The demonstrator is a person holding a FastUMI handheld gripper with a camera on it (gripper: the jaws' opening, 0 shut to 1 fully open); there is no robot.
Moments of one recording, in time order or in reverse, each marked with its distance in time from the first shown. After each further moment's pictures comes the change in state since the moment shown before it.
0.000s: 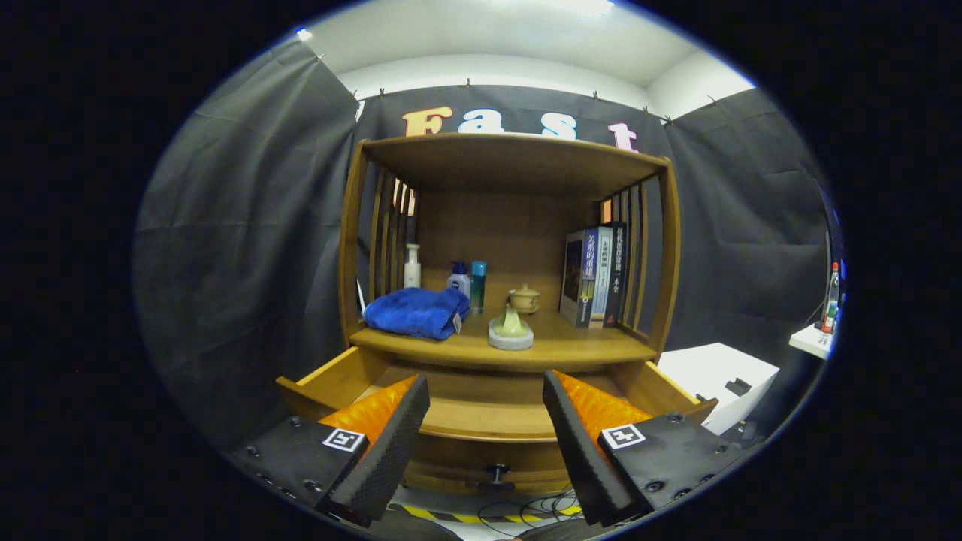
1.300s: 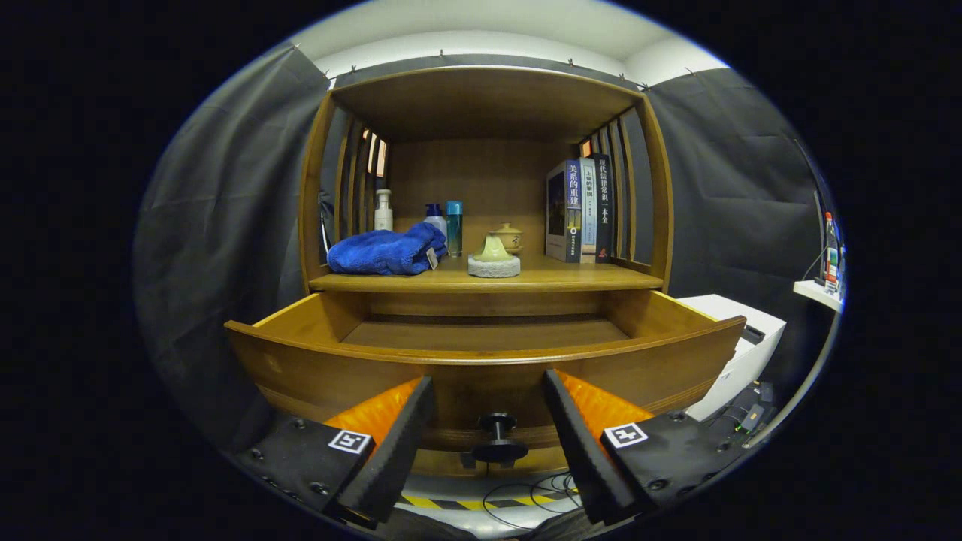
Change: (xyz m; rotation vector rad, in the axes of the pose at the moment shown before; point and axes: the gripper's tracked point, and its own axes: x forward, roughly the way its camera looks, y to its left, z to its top) arm 0.049 -0.016 -0.079 0.063 0.104 -0.059
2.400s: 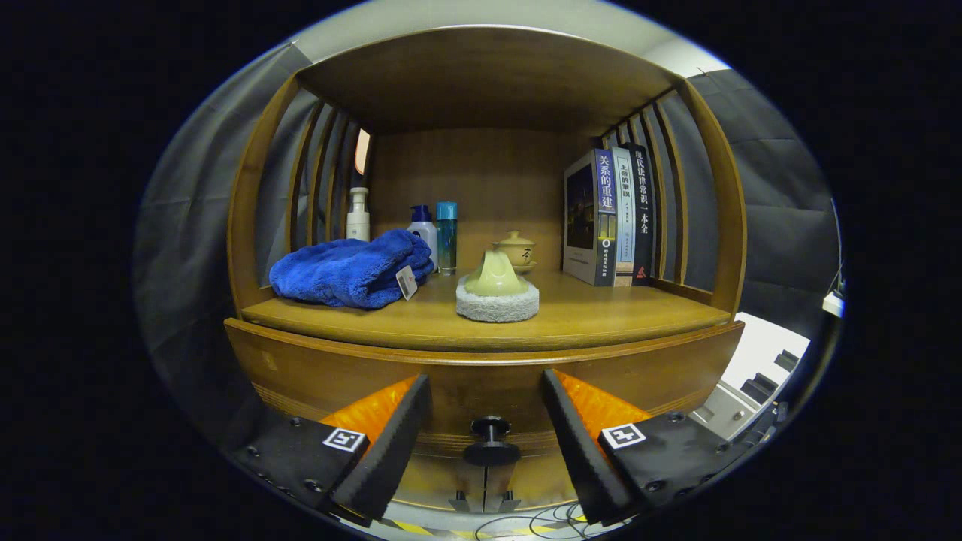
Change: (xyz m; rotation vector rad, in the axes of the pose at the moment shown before) arm 0.136 -0.001 0.025 -0.014 -0.025 0.007
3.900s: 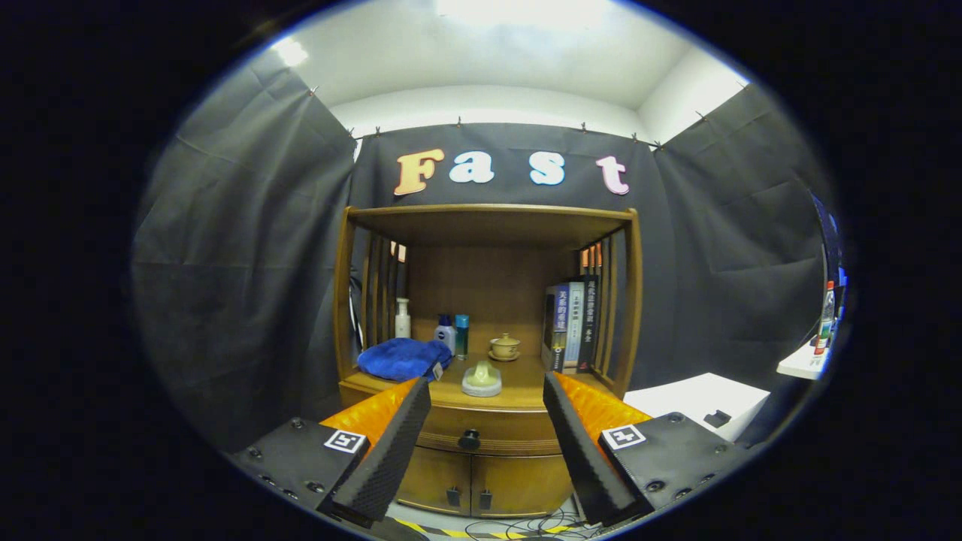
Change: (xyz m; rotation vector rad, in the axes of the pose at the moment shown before) arm -0.271 -0.060 0.157 -0.017 -0.247 0.074
